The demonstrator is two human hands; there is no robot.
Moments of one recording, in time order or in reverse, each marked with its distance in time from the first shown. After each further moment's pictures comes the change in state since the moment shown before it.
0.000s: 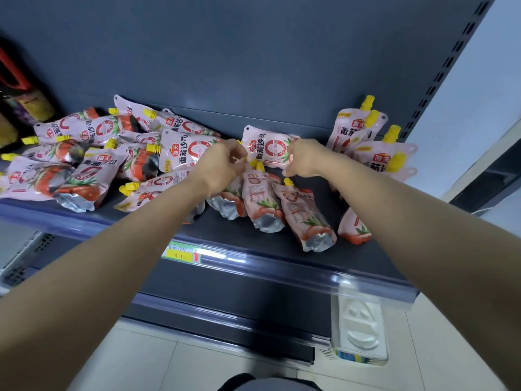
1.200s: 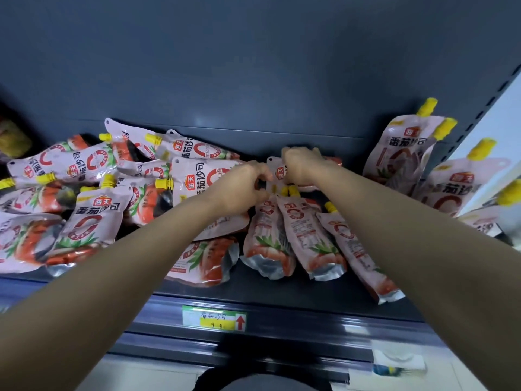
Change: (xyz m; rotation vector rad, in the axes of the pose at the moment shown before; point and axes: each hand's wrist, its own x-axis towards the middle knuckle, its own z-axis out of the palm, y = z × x) left_hand 0.073 -0.062 -0.015 0.178 -0.294 0.229; right_hand 0.128 -0.046 0.044 -0.166 0.052 0.042
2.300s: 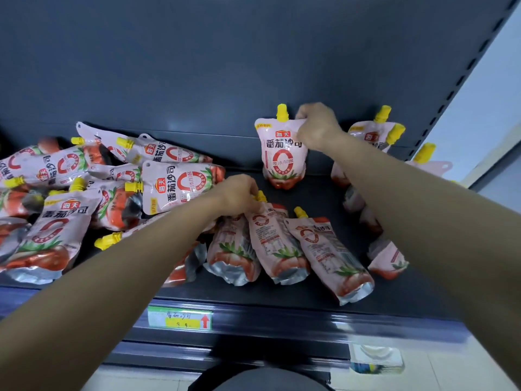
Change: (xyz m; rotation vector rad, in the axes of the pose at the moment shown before) left_hand 0.024 0.035 0.027 0.098 -0.256 -0.297; right_hand -0.020 0.071 -0.067 0.515 0.341 0.177
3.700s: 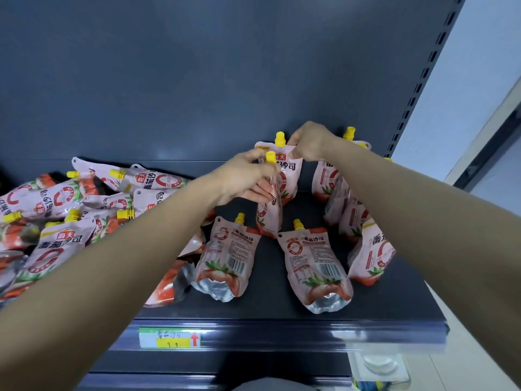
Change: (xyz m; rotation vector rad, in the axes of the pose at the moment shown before) left_hand -0.015 0.072 -0.047 -0.796 -0.079 0.081; right_hand -0.005 0.018 -0.049 -0.065 -0.255 0.007
